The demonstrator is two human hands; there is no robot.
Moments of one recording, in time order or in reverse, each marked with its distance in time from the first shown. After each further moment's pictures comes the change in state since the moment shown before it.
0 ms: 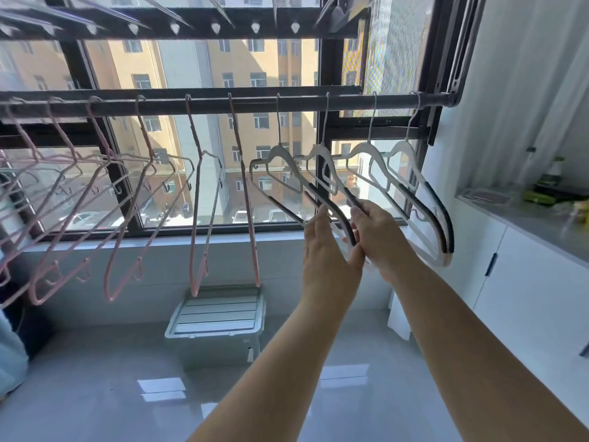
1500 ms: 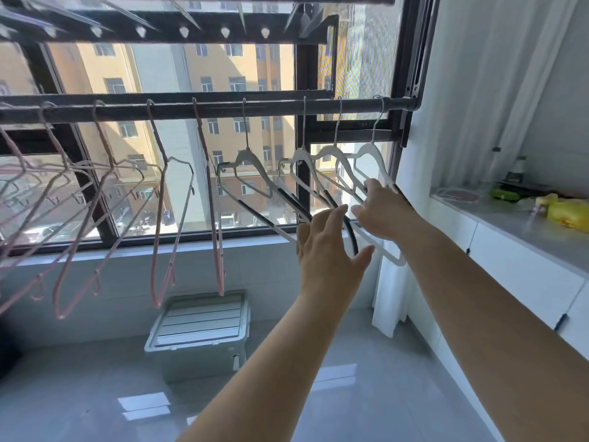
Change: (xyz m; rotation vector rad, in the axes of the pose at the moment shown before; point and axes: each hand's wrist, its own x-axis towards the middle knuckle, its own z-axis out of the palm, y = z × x) left_hand 0.003 0.021 0.019 0.112 0.010 0.114; right_hand 0.030 -0.017 -0.055 -0.821 -0.039 0.044
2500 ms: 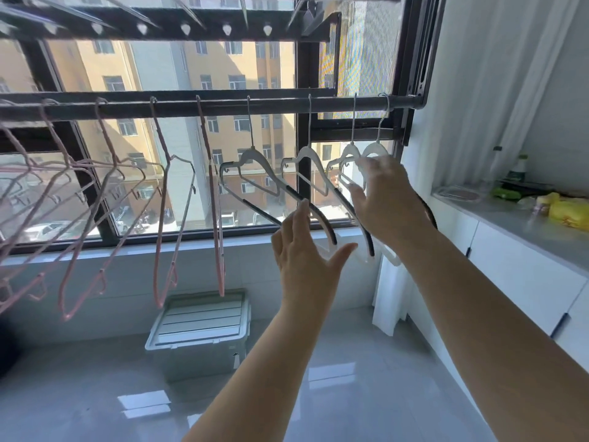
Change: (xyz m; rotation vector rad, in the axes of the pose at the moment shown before) left_hand -0.003 -0.027 -0.008 -0.053 0.167 0.012; right_hand -0.022 -0.019 -0.005 -0.045 0.401 -0.290
